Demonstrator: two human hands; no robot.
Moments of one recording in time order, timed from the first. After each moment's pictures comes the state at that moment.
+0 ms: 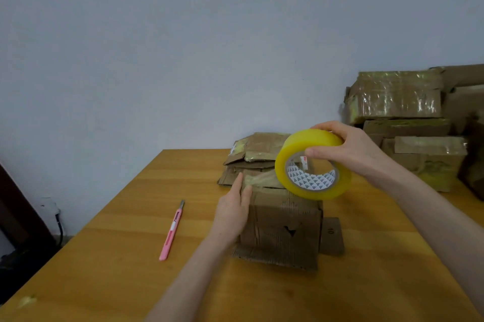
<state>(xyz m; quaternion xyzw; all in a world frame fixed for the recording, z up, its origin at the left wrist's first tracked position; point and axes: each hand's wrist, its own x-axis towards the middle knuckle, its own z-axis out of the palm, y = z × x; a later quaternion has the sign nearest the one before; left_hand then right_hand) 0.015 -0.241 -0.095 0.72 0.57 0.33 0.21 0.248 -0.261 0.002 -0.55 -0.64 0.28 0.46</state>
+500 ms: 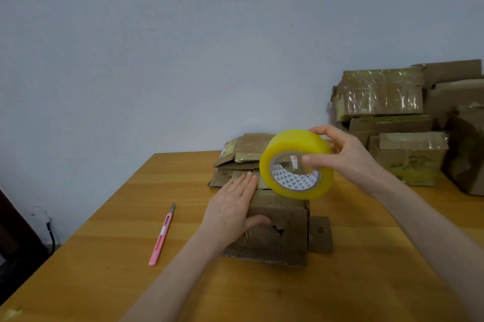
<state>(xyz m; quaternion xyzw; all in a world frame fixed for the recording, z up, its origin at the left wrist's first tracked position) 0.017 -0.236 -0.091 0.88 0.45 0.07 -0.14 0.264 -0.273 -0.013 -0.50 -0.64 0.31 0.49</state>
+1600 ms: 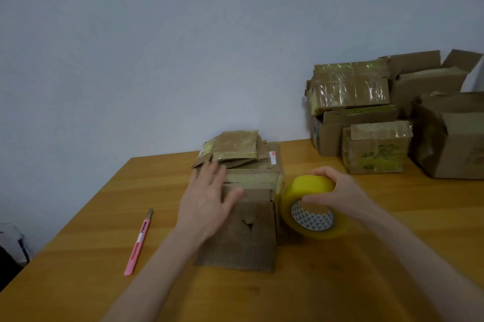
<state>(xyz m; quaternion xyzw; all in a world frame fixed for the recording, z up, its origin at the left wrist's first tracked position) 0.036 -0.244 -0.071 0.82 0.56 0.13 -0.04 0.304 -0.287 -0.091 -0.64 -0.59 0.30 0.39</state>
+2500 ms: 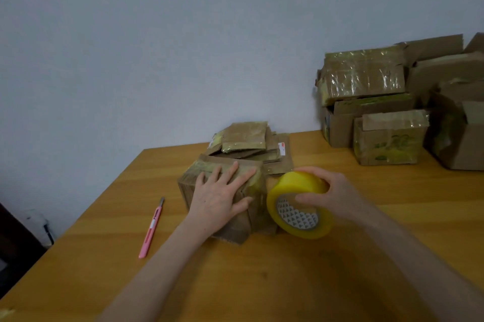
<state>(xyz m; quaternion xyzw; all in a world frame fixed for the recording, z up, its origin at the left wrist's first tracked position) 0.024 -0.236 -0.095 0.87 0.48 0.07 -0.14 0.278 -0.296 -0.100 -0.54 -0.65 0.33 0.41</state>
